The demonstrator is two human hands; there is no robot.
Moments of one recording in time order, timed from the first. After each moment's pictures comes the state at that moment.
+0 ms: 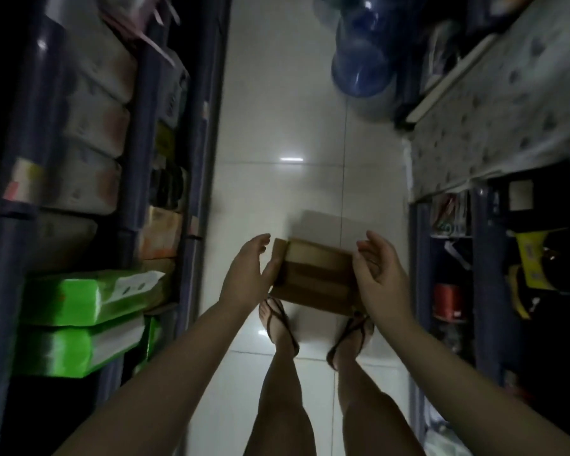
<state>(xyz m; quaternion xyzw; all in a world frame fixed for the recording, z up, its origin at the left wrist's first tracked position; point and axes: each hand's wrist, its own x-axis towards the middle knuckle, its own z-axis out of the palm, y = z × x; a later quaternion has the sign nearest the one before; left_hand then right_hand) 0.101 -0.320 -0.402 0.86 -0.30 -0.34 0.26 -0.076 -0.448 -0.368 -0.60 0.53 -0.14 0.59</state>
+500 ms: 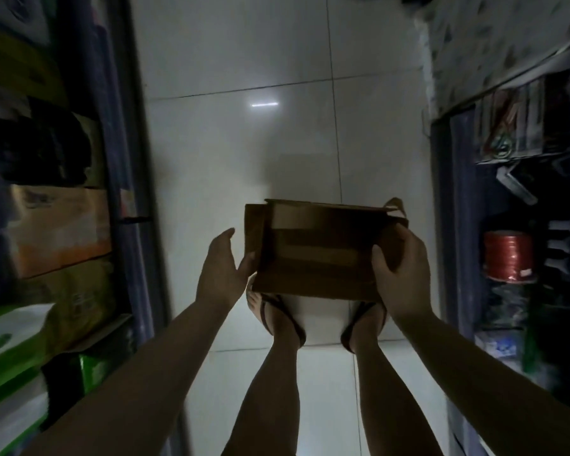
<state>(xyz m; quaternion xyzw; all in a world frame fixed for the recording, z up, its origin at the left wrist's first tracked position) 0.111 -0.298 -0.636 0.88 -0.25 -0.40 0.12 -0.115 -0.427 -0.620 -0.58 0.67 -0.05 0.46</state>
